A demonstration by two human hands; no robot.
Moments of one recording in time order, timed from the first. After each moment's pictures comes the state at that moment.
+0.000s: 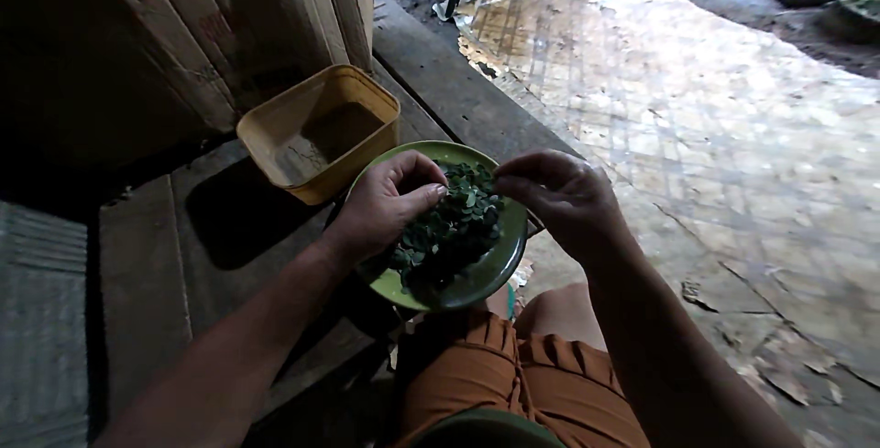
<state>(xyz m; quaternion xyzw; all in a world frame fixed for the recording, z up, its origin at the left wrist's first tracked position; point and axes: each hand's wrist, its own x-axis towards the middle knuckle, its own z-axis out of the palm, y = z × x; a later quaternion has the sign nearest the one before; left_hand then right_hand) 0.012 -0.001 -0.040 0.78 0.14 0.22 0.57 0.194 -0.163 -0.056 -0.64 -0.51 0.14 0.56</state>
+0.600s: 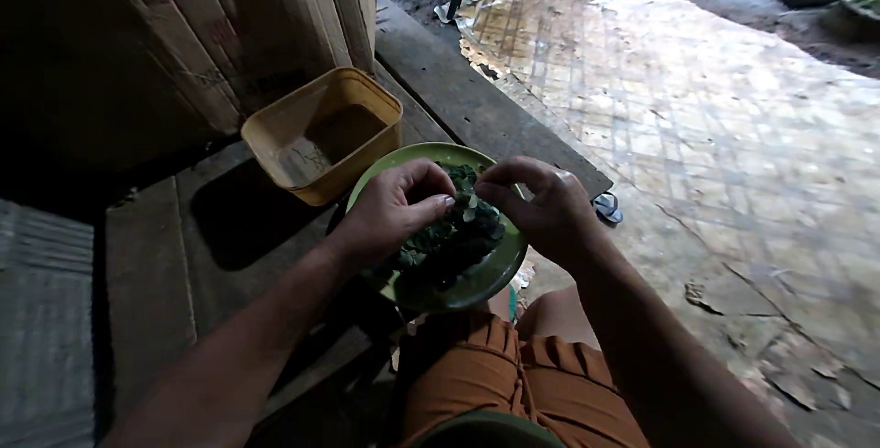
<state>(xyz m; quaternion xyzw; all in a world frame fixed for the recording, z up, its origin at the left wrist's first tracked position) 0.009 -0.003 -0.038 0.82 0.11 0.20 0.53 0.183 -0.153 -0.054 -0.68 -0.58 0.04 0.45</state>
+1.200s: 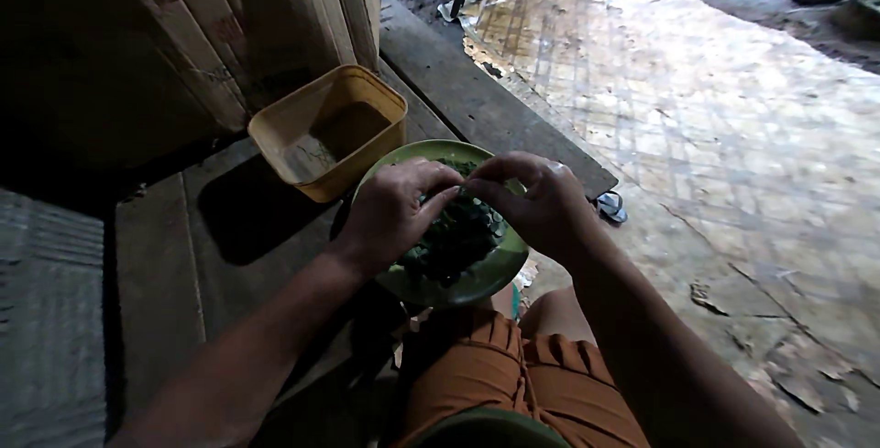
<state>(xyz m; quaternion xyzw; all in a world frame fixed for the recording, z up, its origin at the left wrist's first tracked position) 0.008 -0.004 -0.048 0.92 0.05 0.32 0.23 0.174 -0.145 -0.046 -0.66 -0.60 0.04 0.45</state>
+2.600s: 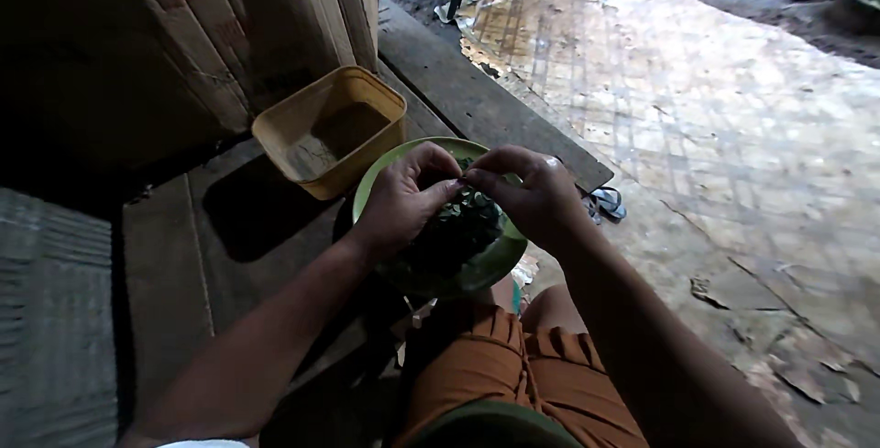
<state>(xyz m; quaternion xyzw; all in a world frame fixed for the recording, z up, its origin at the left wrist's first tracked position) 0.018 -0.014 -0.047 0.77 0.12 0.28 0.56 0.167 -0.145 -0.046 -0.67 -0.56 0.08 0.47</state>
